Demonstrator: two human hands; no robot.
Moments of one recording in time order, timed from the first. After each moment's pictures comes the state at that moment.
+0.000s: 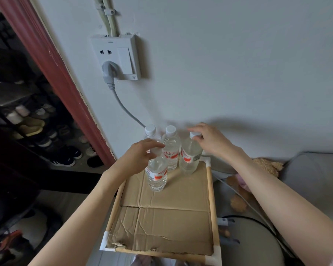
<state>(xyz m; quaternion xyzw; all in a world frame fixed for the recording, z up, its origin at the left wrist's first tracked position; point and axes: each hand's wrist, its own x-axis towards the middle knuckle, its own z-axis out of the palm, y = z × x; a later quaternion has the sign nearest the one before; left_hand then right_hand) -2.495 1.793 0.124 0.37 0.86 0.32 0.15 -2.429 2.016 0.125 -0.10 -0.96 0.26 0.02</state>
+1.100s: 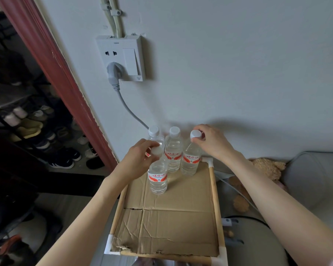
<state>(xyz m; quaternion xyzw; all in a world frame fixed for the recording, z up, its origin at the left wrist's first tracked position) -2.502 1.778 0.110 0.34 0.85 0.38 0.11 -2.433 2.005 0.112 -0.15 -0.94 0.28 0.09</state>
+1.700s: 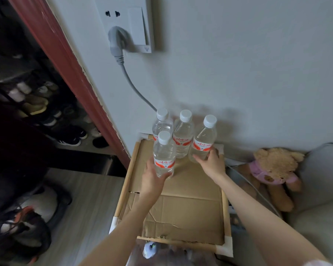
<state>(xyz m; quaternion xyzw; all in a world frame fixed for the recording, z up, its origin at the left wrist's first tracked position) -2.447 1.784 -0.013 0.06 0.83 0.52 0.18 -2.410 1.974 -0.009 -0.37 -0.80 0.47 -0.01</state>
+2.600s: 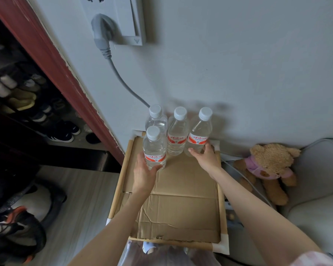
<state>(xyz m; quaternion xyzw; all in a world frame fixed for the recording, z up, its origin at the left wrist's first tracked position) -2.470 1.789 -0.027 0.04 0.82 0.56 0.14 -2.425 1.983 -0.021 -0.37 -0.76 0.54 -0.02</state>
